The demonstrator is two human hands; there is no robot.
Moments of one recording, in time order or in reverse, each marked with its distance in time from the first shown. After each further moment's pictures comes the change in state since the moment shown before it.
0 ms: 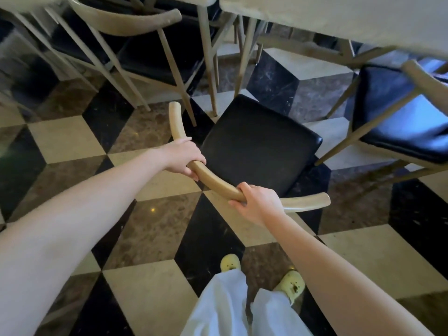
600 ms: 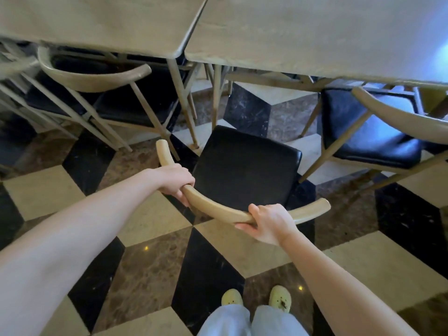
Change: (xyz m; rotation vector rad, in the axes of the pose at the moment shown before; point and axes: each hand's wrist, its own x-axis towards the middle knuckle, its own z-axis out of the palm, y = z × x) left_hand 0.056 -0.014 -0.050 0.052 -0.189 0.008; right_hand 0.006 0.058 -0.042 -0.199 0.114 -0.062
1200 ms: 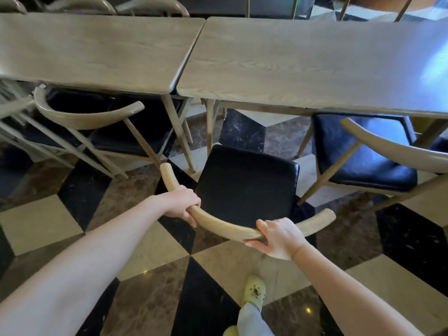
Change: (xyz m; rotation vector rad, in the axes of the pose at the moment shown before) left_hand 0.052 -0.014 -0.033 -0.090 0.038 0.025; right_hand 0.034 0.061 -0.038 -0.037 -0.046 -0.041
